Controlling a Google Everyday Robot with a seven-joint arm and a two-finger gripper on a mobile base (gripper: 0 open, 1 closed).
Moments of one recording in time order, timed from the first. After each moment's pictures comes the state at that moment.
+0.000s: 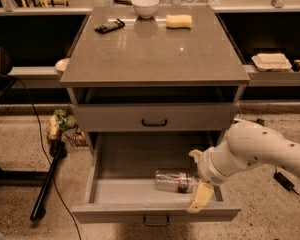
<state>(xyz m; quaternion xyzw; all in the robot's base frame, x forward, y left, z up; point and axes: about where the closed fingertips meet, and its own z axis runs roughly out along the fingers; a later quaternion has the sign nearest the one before) 0.441 -0.133 0.601 -0.62 0.75 0.15 0.18</state>
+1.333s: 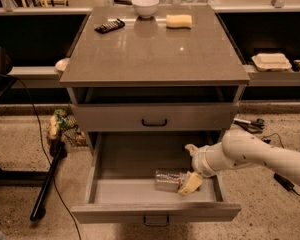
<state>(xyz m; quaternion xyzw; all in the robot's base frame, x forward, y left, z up) 0.521 -0.124 0.519 -0.58 0.75 0.17 0.27</state>
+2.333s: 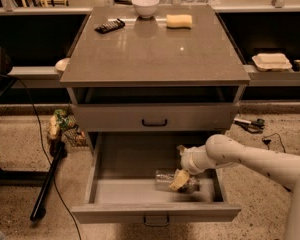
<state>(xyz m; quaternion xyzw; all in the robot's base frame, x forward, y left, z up) 0.577 -0.107 0.441 -0.56 0.76 0.17 0.28</state>
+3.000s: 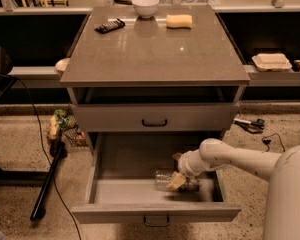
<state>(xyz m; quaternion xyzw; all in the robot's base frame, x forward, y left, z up) 0.585 -0.103 0.393 -0.57 0.76 0.17 0.26</state>
